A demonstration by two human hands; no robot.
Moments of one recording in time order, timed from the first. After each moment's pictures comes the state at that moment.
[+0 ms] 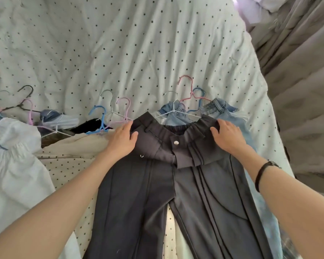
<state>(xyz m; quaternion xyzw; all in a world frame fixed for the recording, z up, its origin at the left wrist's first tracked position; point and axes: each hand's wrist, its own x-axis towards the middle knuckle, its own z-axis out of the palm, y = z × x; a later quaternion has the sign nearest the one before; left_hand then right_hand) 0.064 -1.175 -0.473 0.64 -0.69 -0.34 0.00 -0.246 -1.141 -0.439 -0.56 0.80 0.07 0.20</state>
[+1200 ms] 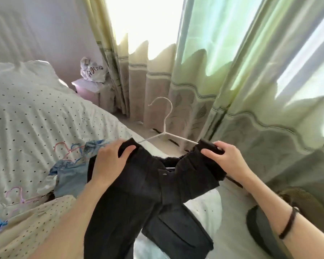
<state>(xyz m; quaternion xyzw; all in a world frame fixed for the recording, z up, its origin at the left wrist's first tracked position) -0.123 -0.931 -0.190 0.28 -0.88 -0.29 0.24 -0.295 -0.684 -0.152 -0.27 0.89 -0.37 0.07</state>
